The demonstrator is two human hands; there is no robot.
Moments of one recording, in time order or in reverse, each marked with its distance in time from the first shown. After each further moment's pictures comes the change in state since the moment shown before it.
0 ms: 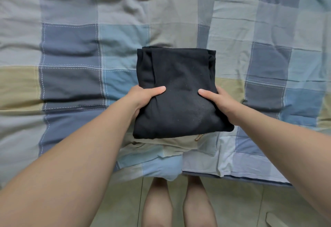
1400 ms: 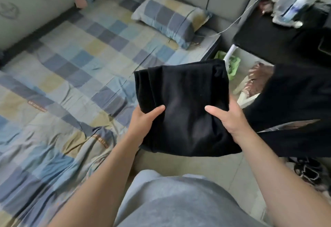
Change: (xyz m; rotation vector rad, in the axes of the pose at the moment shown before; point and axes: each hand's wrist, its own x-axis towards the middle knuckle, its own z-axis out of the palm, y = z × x) left_hand -0.532 -0.192 0.293 0.611 -0.660 0.790; right_hand -0.703 0.338 -0.068 0.795 1.087 -0.590
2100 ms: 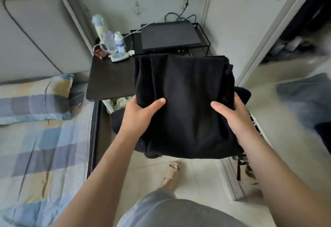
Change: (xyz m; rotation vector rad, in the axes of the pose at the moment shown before) left_hand -0.025 0.139 0.481 0.313 -0.696 0.322; right_hand -0.080 0.003 -0.409 0.212 0.817 -0.068
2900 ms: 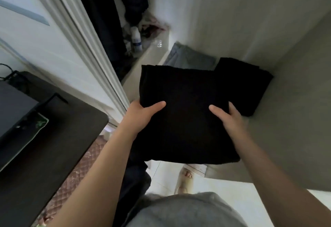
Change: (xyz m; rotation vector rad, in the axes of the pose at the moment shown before) left_hand 0.143 0.043 0.441 0.362 -0.988 -0.120; right_hand 0.023 0.056 -0.287 0.235 0.987 0.289
